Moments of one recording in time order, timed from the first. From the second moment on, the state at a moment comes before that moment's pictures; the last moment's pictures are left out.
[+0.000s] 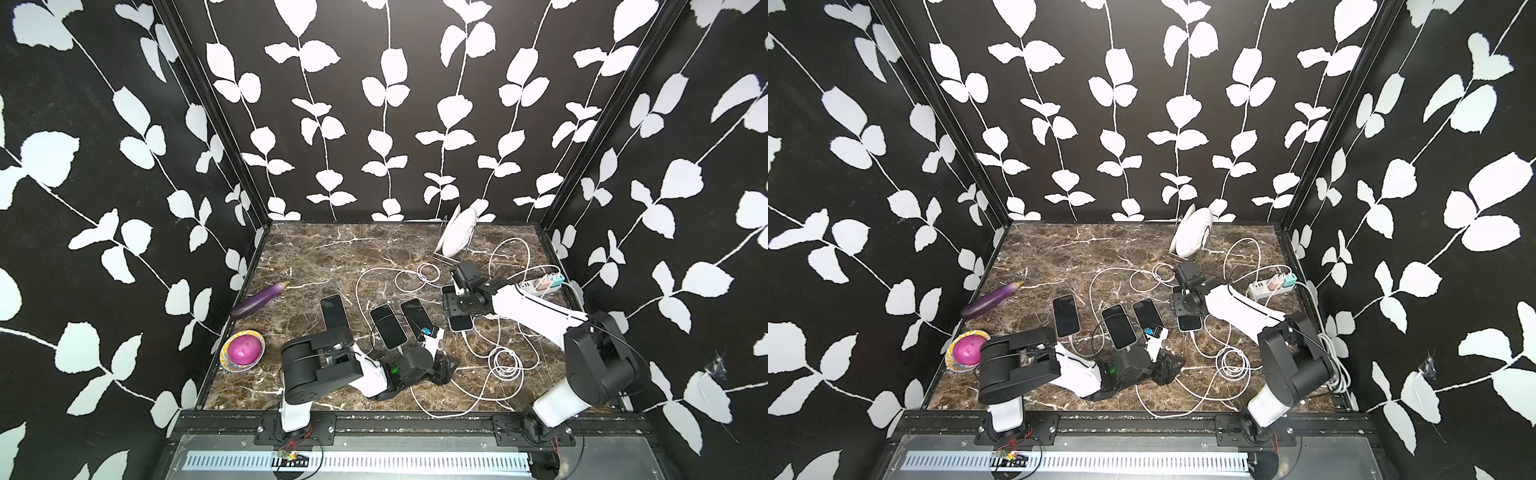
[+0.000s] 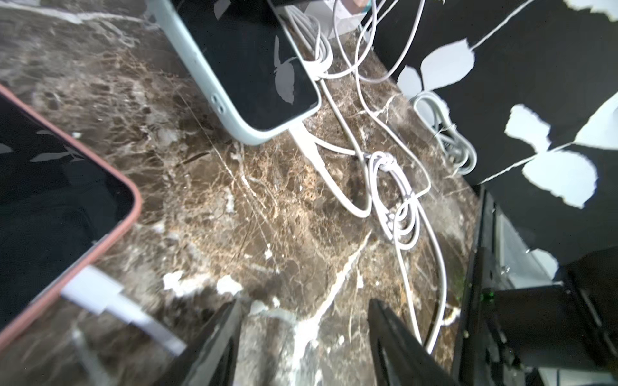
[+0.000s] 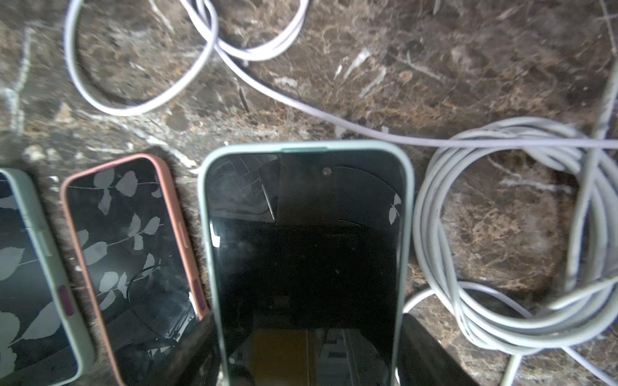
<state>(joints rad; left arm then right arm) -1.28 1.88 0.61 0.86 -0.13 -0.73 0.53 1.58 1.04 -0.59 0.07 0.34</state>
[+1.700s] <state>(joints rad) -1.28 2.04 0.71 1.14 -0.15 -0.83 0.52 1.41 0.97 -0.57 0.02 0.45</state>
